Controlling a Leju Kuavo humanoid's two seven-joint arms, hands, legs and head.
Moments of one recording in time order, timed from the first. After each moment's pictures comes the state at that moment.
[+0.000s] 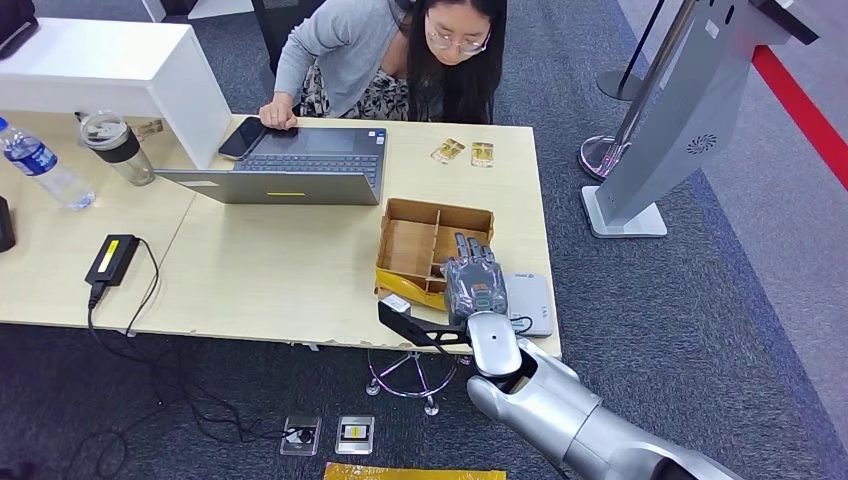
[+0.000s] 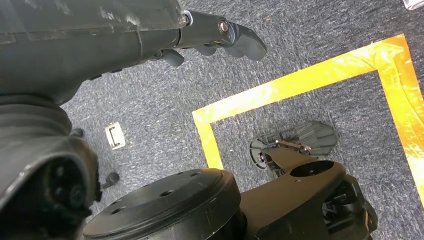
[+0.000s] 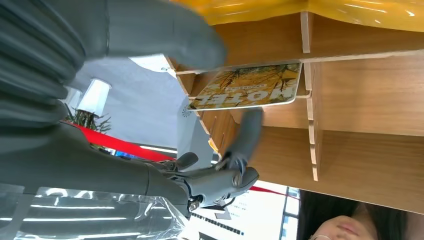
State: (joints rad) left arm -0.12 0.07 -1.21 -0.22 0.56 0.30 0.05; right arm -0.67 0.00 1.07 -0.91 1.05 -0.11 0.55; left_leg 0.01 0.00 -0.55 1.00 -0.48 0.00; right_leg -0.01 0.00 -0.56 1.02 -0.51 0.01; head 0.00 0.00
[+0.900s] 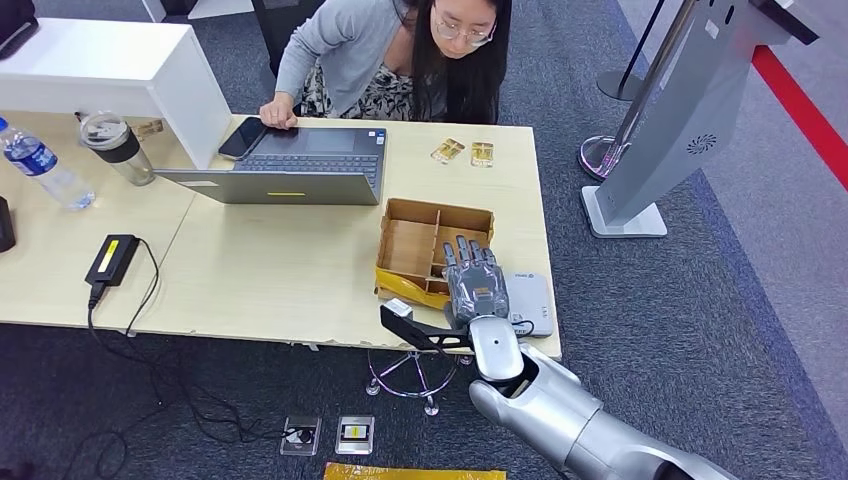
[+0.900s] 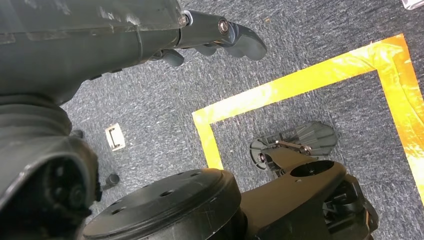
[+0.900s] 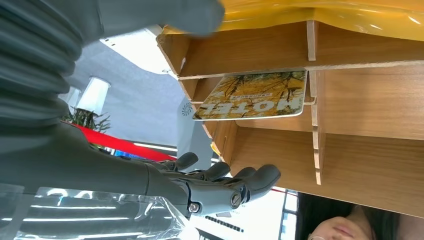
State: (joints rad) left arm -0.12 0.07 -1.21 -0.22 0.56 0.30 0.05; right arm -0.66 0.00 1.07 -0.90 1.07 -0.14 0.54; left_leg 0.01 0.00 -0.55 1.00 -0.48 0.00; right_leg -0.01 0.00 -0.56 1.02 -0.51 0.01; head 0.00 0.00
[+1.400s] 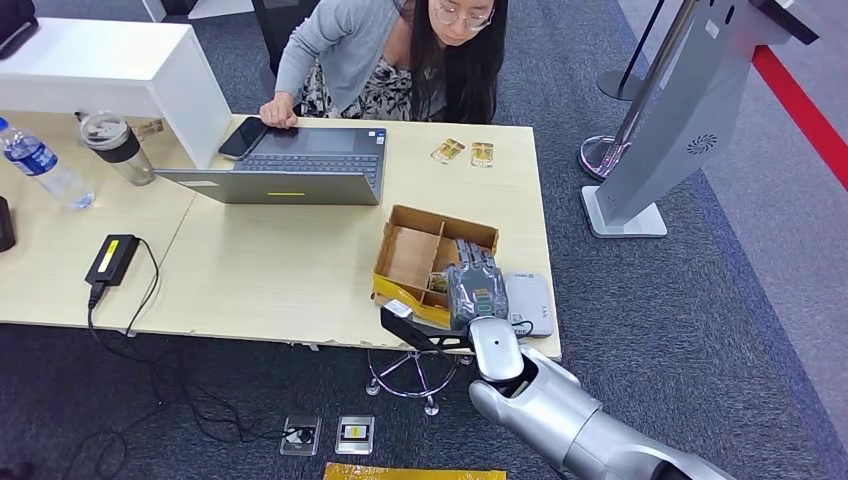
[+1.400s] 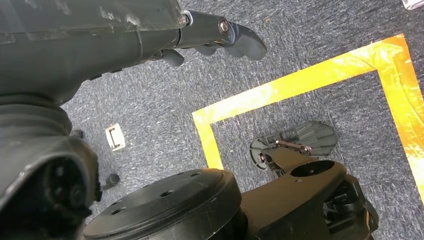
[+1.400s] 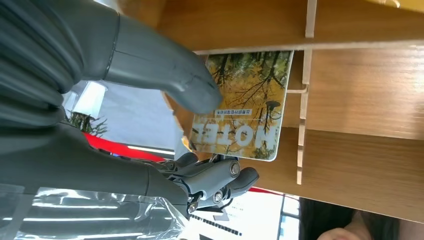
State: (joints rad) left arm -0.12 0.07 -1.21 -0.22 0.56 0.30 0.05; right arm -0.66 0.01 1.07 -0.88 1.05 -0.16 0.51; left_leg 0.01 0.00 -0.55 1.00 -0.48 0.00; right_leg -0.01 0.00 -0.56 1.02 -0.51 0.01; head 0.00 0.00
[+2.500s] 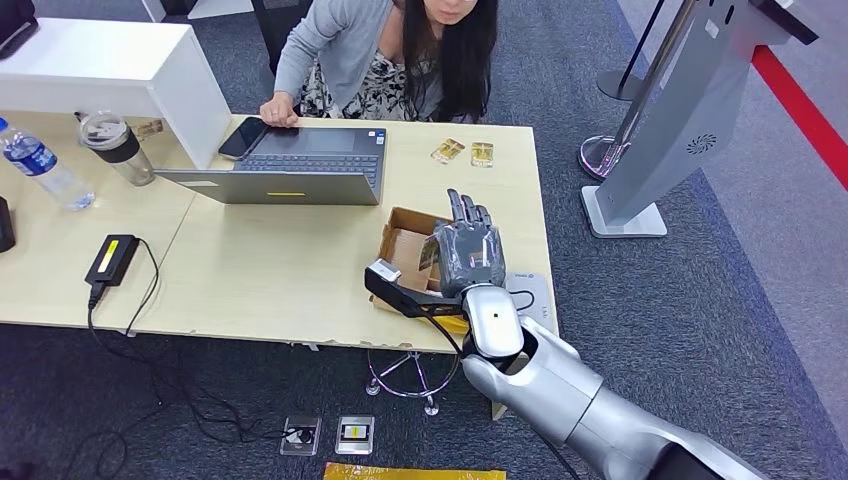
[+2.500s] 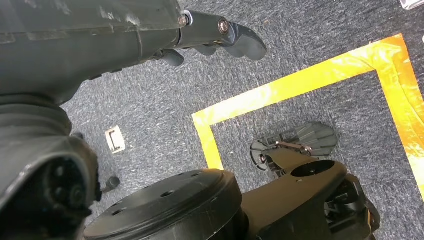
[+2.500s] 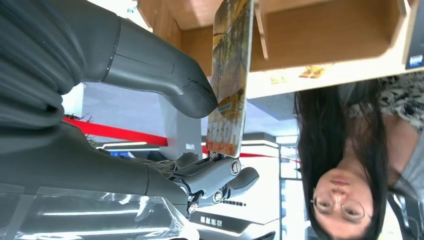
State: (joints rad) left arm -0.12 0.07 -1.21 -0.22 0.54 0.30 0.05; right arm -0.73 0.00 1.05 -1.02 1.08 -0.17 0.55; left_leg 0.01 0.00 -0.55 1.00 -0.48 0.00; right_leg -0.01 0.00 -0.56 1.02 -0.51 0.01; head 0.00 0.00
